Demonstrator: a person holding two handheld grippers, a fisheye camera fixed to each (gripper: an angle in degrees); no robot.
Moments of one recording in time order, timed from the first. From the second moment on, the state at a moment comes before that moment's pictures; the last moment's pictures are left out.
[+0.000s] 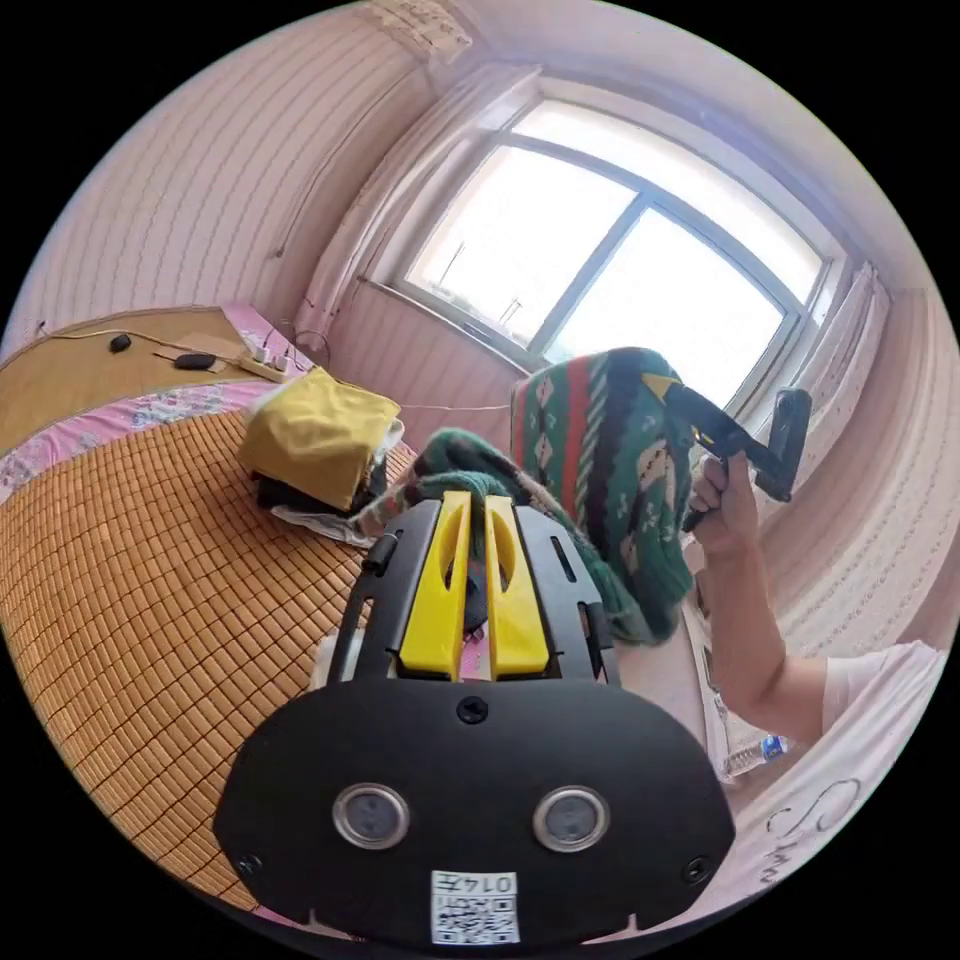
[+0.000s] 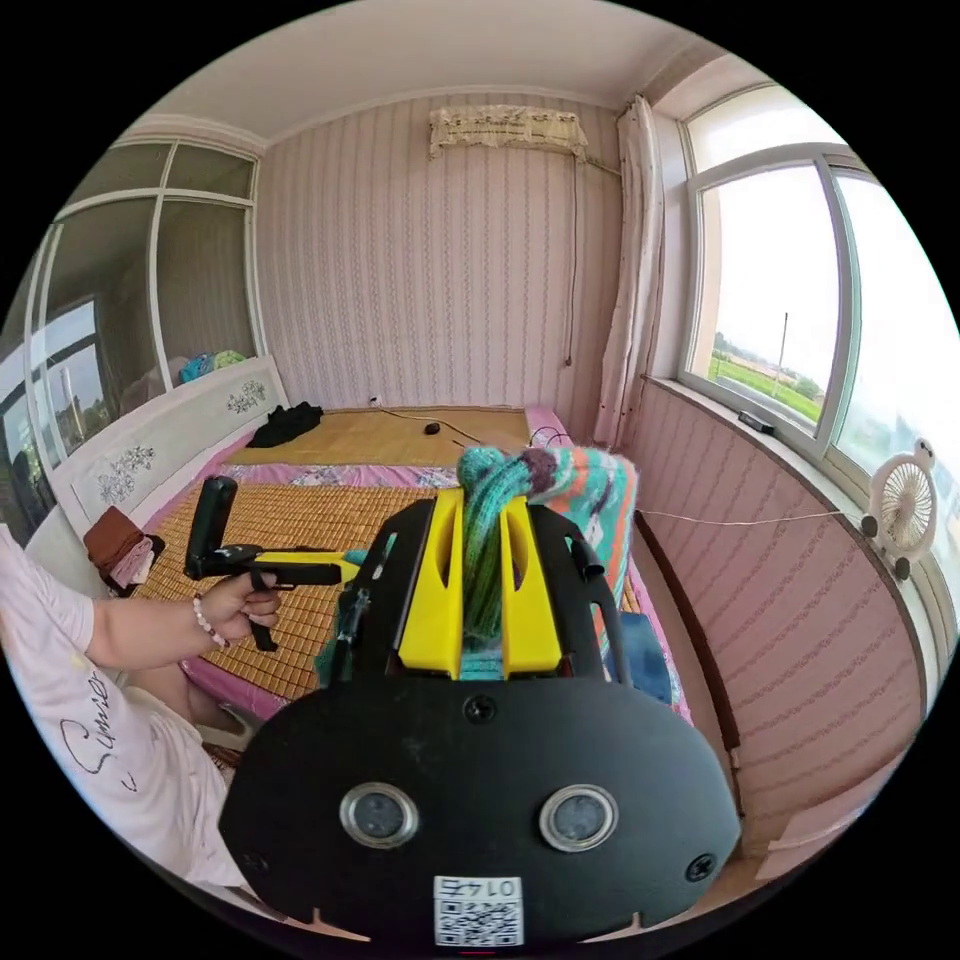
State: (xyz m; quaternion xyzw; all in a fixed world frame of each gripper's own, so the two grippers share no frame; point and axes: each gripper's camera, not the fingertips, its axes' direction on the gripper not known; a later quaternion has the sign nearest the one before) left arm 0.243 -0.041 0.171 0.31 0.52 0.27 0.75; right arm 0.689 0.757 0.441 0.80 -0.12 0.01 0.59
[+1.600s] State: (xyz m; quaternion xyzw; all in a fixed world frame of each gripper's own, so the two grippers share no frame) left arm -0.422 0.031 0.192 0.25 0.42 0.05 0.87; right arm 0.322 0.414 0.354 0.39 -0.27 -0.33 0.82
